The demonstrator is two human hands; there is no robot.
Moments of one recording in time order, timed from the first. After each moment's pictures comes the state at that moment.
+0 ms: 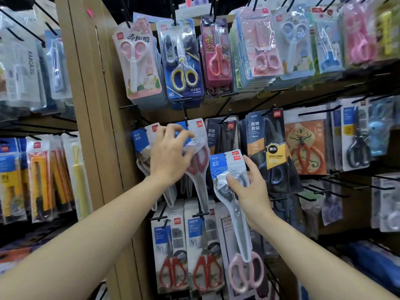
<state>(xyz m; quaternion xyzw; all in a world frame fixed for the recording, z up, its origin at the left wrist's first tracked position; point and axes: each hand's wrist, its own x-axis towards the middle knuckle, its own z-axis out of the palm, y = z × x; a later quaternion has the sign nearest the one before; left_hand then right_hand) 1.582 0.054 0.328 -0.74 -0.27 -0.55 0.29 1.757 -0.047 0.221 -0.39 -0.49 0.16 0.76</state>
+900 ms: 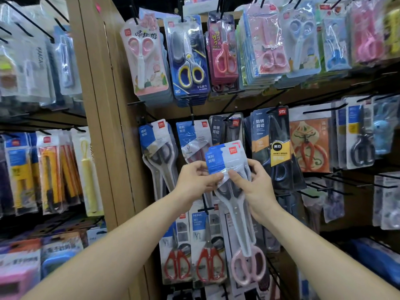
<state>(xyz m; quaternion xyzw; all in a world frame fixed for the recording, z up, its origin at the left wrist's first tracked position) 1.599 0.006 0.272 -0.72 -0.30 -0.46 -0.43 1.756 -0.050 0.227 -0.33 -0.48 0.22 0.78</state>
